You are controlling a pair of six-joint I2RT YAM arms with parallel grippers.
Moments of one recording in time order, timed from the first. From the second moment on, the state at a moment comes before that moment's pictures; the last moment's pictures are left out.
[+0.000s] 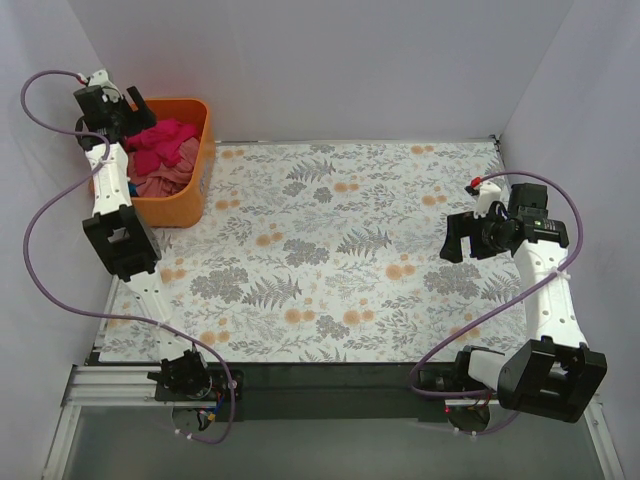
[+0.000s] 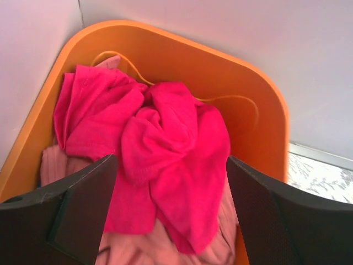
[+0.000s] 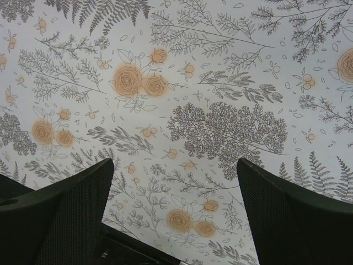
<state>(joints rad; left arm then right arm) 0.36 2.27 2.31 -0.41 0.26 -0.18 -0.17 1.15 1.05 -0.92 -0.49 -0.34</state>
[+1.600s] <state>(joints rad) 0.02 1.86 2.47 -0.05 0.41 -0.32 -0.17 1.13 1.02 -0.90 -0.50 -0.33</state>
